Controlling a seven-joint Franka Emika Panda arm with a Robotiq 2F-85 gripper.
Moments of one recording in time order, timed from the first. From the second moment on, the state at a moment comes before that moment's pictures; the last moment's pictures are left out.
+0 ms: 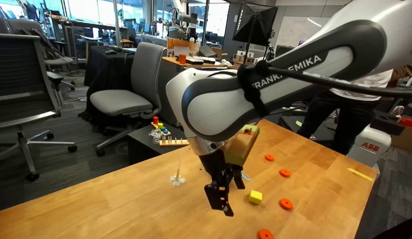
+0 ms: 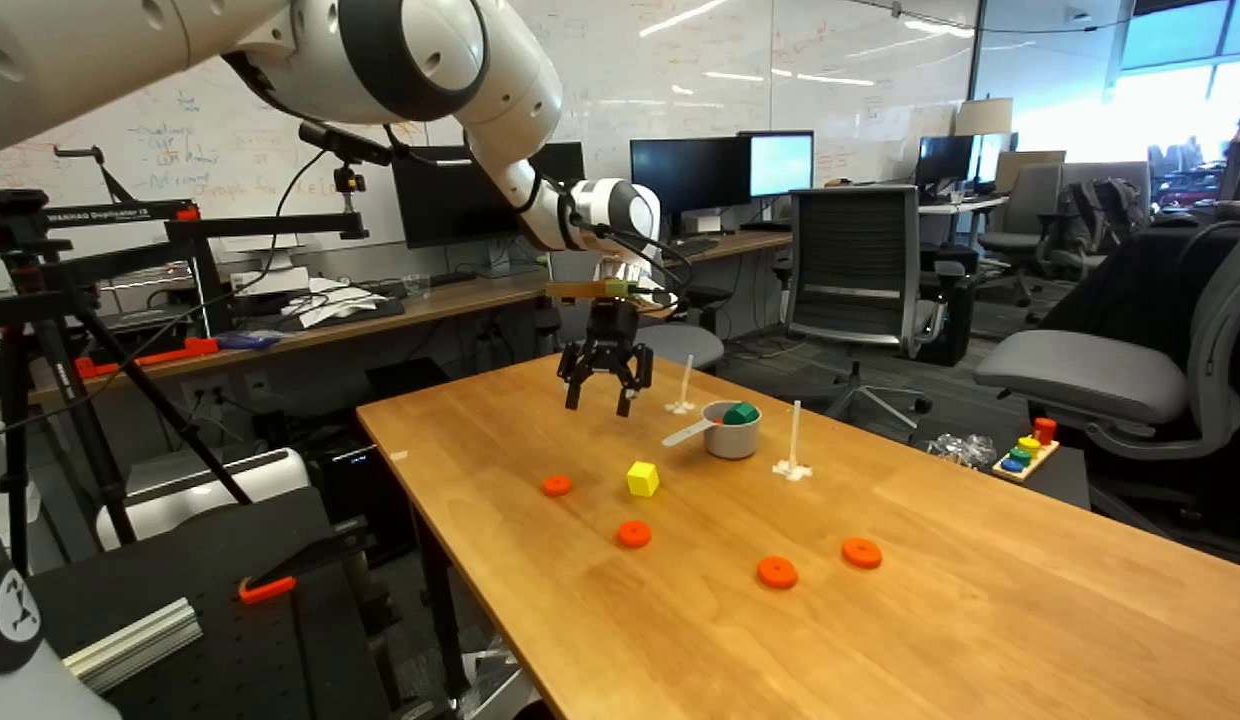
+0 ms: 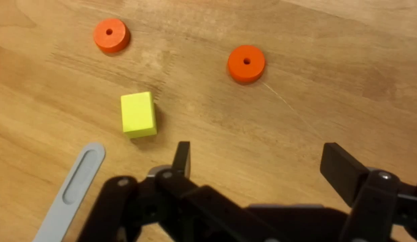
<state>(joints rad) 0.39 1.09 0.10 -1.11 -0.16 1.62 0.13</state>
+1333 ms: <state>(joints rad) 0.24 0.72 0.04 -1.77 -0.21 1.97 0.14</state>
